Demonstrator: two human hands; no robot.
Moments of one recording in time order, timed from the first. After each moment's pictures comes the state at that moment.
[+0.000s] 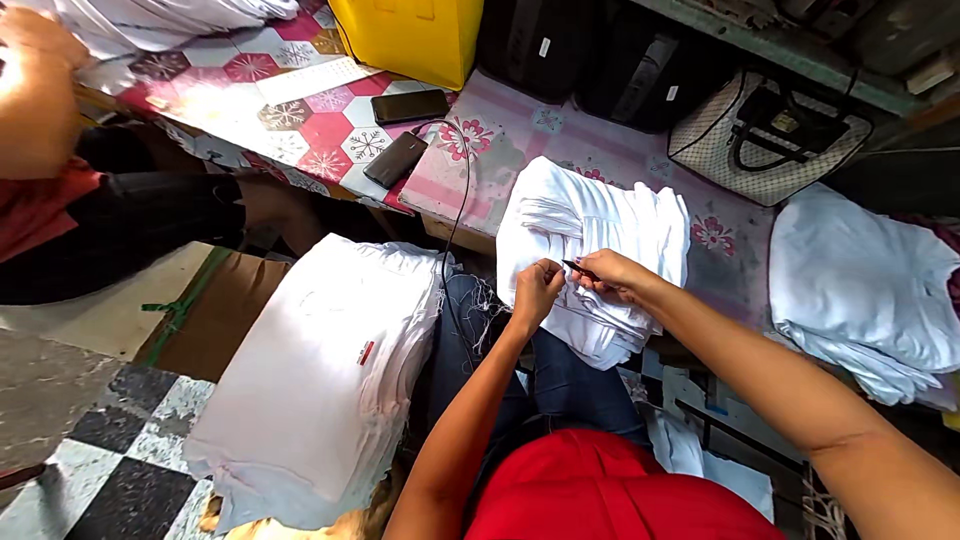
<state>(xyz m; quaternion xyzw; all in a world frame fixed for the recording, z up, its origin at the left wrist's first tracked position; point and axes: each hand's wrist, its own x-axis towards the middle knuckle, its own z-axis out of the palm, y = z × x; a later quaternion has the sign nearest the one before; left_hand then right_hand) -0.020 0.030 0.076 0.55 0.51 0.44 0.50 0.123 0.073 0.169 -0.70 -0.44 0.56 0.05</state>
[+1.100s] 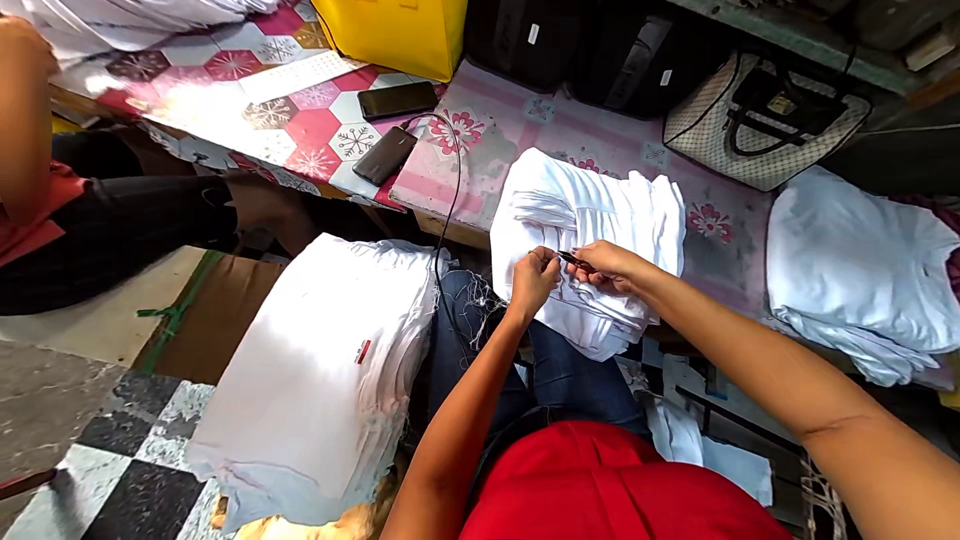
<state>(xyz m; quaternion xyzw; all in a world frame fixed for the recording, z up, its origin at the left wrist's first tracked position) -0.015 0.037 0.086 0.49 0.51 0.42 0.57 0.129 0.076 0.162 -0.70 -0.41 0.58 0.05</state>
